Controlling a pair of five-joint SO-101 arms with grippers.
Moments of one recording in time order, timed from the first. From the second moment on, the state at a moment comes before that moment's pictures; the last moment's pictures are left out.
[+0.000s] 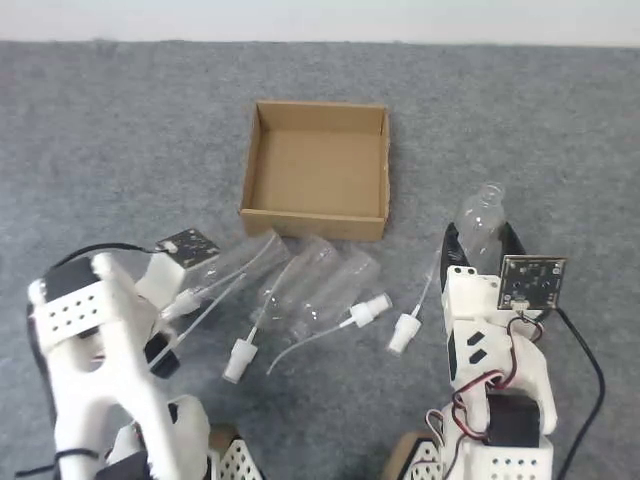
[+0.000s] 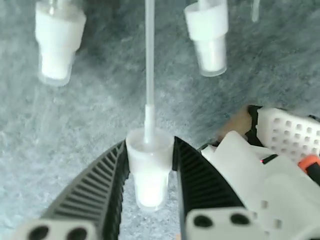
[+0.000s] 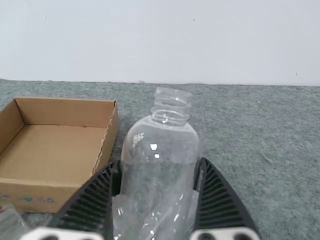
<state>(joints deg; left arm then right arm) -32.0 -32.7 50.9 95.7 -59.7 -1.9 -103.3 82.8 44.8 0.0</state>
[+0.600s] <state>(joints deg) -39.3 -32.7 52.5 91.6 -54.1 -1.9 -103.3 82.8 44.8 0.0</state>
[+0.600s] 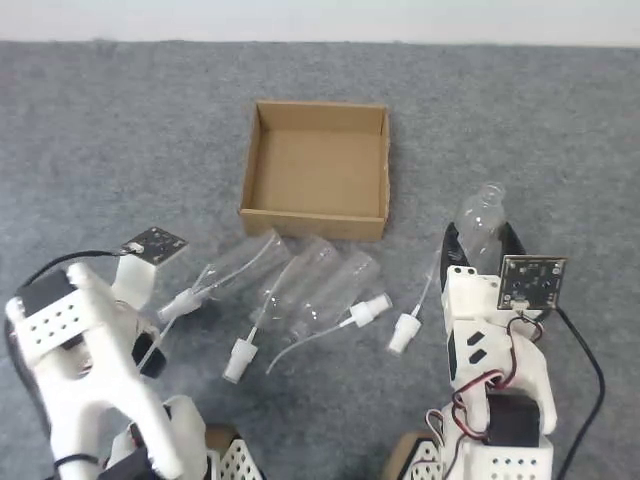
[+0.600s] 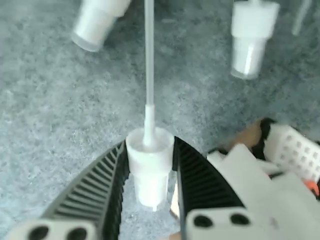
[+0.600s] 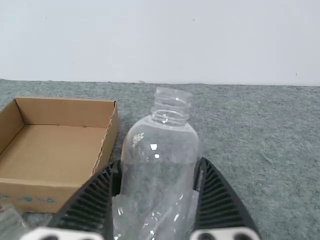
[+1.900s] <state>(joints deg) -39.3 -32.7 54.5 69.2 17.2 -1.9 -103.3 82.8 44.8 0.0</state>
